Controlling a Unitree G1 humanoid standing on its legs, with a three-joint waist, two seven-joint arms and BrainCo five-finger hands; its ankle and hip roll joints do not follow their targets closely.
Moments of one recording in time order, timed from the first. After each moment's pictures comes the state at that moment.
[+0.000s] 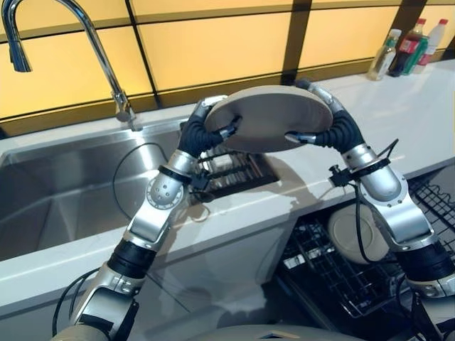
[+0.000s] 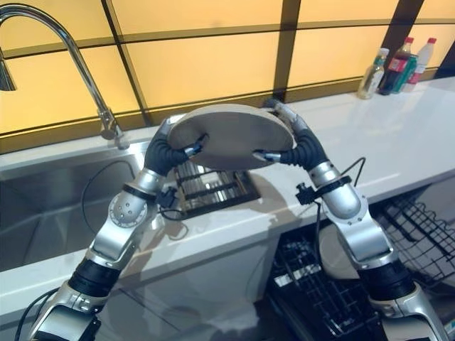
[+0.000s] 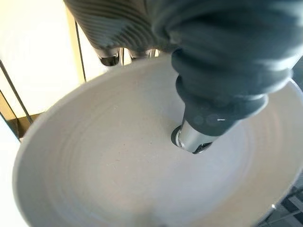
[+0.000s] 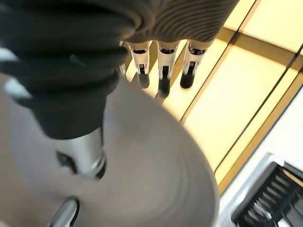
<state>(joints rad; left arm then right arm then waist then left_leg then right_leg) -0.43 0.39 -0.31 -0.10 -0.26 -0.23 -0.01 -0.37 -0.68 0.18 -0.24 0.21 -0.04 0.08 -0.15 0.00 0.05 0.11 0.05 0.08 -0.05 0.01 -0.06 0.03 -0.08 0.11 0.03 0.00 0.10</state>
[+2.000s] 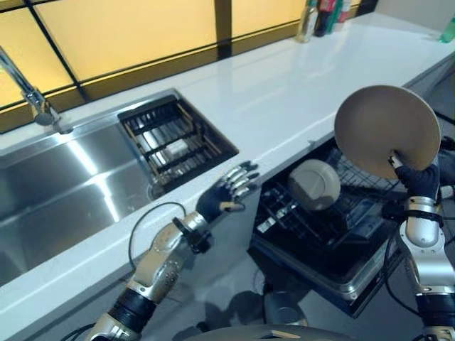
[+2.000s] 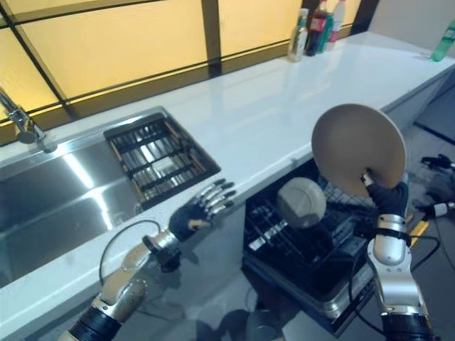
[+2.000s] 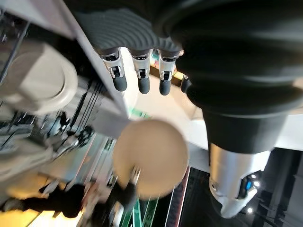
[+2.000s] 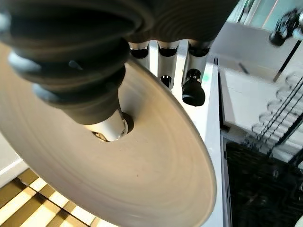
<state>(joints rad) -0.09 0.38 -0.49 -0.06 -0.76 -0.11 -0.46 -0.02 -0.56 -0.15 0.02 0.15 -0.14 -0.36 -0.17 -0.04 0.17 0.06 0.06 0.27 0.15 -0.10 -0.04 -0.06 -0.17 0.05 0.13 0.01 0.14</state>
